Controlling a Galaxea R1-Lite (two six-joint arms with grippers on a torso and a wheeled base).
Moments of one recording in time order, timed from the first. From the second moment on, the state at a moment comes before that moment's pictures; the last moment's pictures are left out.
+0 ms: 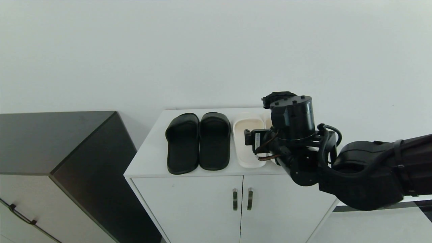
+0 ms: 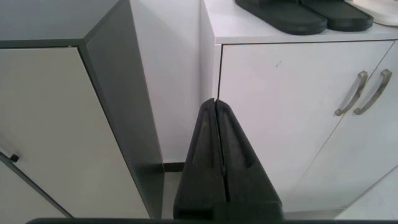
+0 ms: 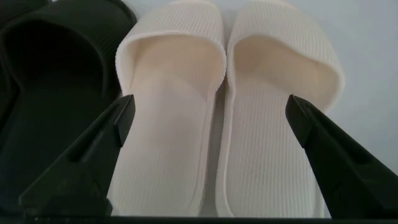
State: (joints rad) left arm 0.00 0.00 0.00 0.00 0.01 0.01; right arm 0.83 1.89 -1.21 -0.41 -0.69 0.23
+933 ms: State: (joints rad) left arm 0.00 0.00 0.00 0.00 0.01 0.01; right arm 0.71 2.08 -1.43 -0.41 -0.66 0.23
